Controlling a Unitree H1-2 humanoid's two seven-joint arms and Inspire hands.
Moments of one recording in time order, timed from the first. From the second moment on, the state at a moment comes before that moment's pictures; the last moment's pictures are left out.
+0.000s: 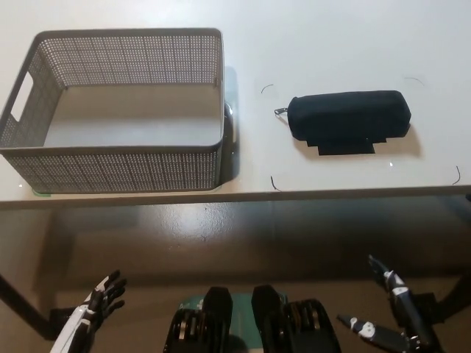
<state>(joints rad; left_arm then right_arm) 0.09 0.27 0.01 0.19 -0.09 -0.26 -0.21 0.04 -0.20 0.08 0.16 -0.15 -0.26 0.07</state>
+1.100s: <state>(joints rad) 0.11 0.27 0.02 0.19 -0.11 -0.28 -0.28 -0.20 -0.45 -0.08 -0.50 -0.50 0.09 0.19</state>
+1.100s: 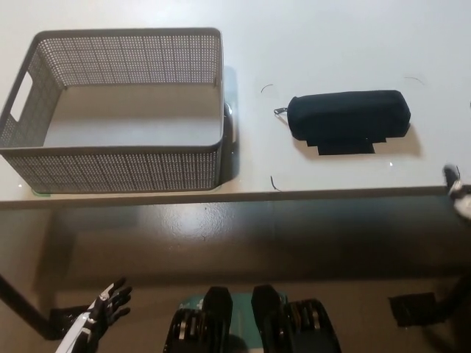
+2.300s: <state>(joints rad) 0.12 0.27 0.02 0.22 -0.11 -0.34 -0.30 -0.85 -0.55 0.21 0.28 -0.47 0.22 0.52</state>
